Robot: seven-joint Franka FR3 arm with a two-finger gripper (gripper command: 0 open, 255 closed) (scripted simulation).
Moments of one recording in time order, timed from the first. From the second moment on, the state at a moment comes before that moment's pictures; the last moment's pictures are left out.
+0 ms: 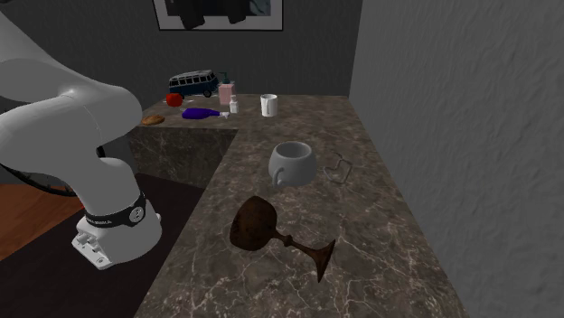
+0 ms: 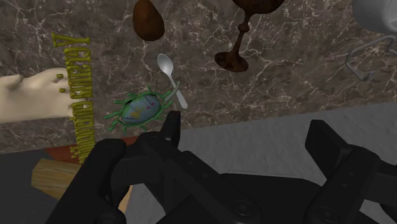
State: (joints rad) arm 0.00 -0.83 -0.02 -2.27 0.02 1.72 -0.04
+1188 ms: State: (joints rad) arm 0.08 -0.66 0.22 -2.54 0.14 2.15 0.18
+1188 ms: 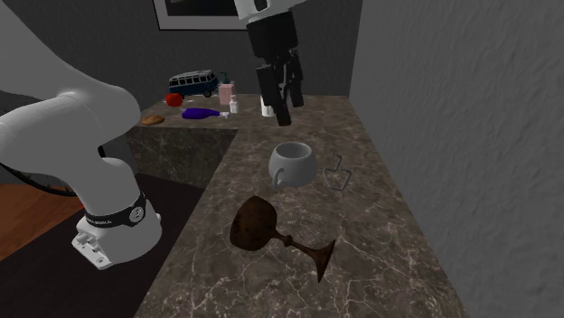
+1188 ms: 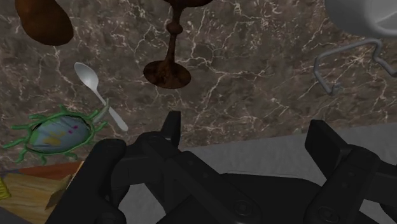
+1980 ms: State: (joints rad) arm 0.07 -0.28 0.45 -2.52 0.10 2.50 0.40
